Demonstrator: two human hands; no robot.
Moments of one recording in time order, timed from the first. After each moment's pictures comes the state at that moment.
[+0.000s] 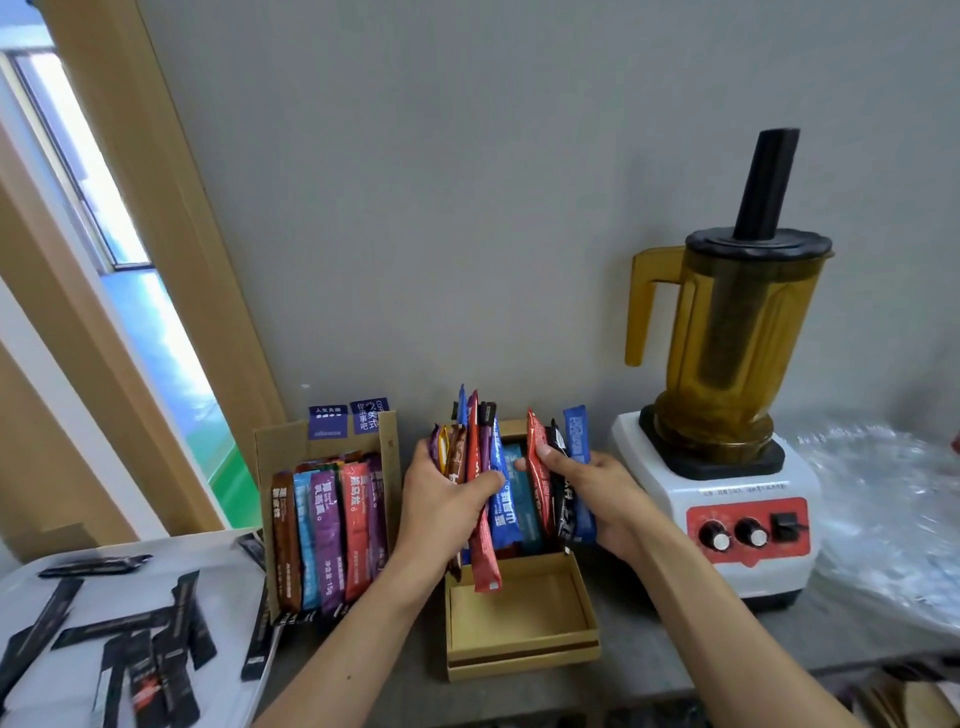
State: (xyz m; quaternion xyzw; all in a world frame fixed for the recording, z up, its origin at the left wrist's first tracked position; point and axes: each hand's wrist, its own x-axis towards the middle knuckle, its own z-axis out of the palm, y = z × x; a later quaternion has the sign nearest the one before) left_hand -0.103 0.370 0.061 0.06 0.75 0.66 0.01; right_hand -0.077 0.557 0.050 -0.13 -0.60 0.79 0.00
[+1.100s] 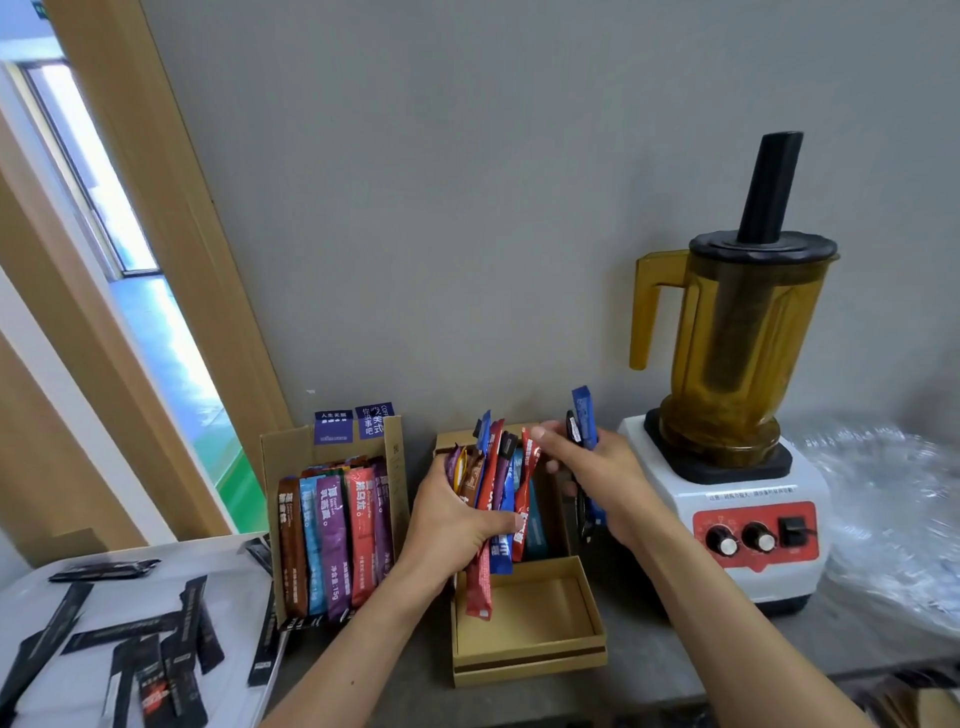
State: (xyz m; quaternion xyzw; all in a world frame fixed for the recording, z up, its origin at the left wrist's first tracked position) left_hand -0.107 0.364 0.049 0.09 0.81 0.57 0.05; right_hand -0.083 0.553 0.067 -0.11 -0.70 0.69 0.14
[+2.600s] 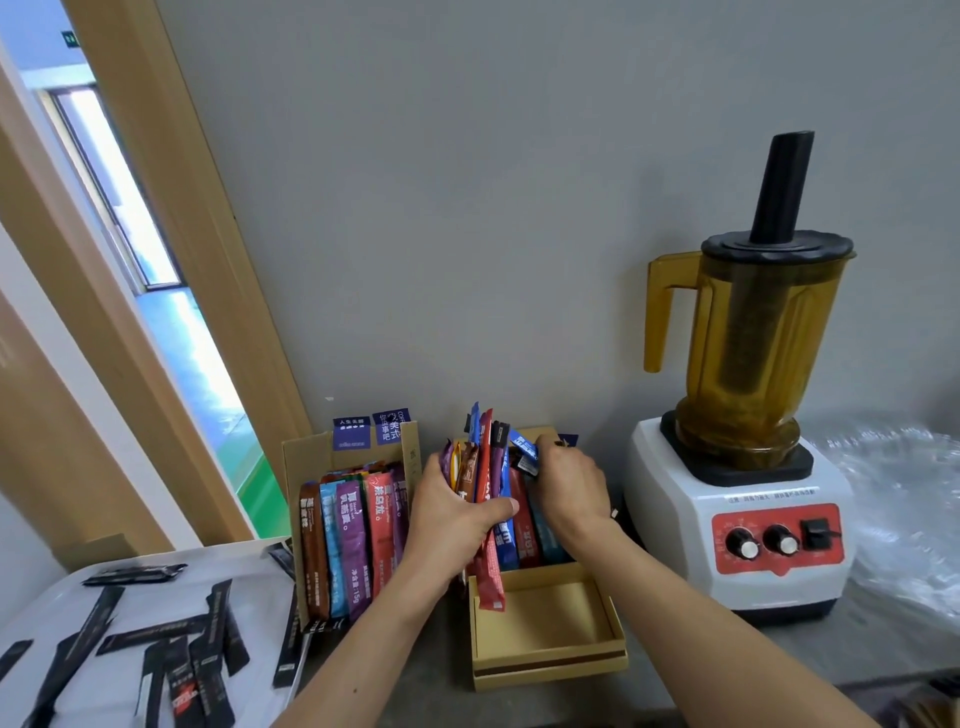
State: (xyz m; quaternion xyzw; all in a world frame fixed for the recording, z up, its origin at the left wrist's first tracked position) left_hand -0.108 0.352 0.058 0.07 0.80 0.60 0.00; right_hand -0.131 0.518 0.029 -0.12 -0.95 0.22 0.19
